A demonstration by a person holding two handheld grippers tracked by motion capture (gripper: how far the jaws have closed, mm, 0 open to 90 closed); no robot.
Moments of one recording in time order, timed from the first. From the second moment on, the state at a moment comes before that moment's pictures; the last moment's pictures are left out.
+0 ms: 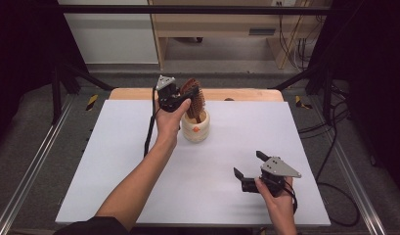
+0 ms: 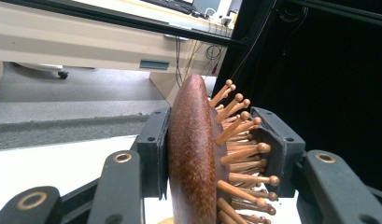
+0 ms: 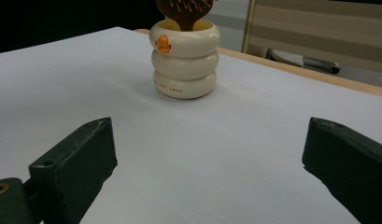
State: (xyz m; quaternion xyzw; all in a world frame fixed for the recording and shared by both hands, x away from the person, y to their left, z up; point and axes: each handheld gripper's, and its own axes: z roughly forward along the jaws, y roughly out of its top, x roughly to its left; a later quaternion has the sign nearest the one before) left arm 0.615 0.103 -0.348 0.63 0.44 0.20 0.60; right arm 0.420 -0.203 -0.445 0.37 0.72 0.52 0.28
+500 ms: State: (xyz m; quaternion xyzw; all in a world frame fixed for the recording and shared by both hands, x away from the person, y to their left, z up) left arm 0.617 0.111 -0.350 0.63 0.45 0.20 0.60; right arm 0.420 -0.202 -0.445 0.36 0.72 0.52 0.28
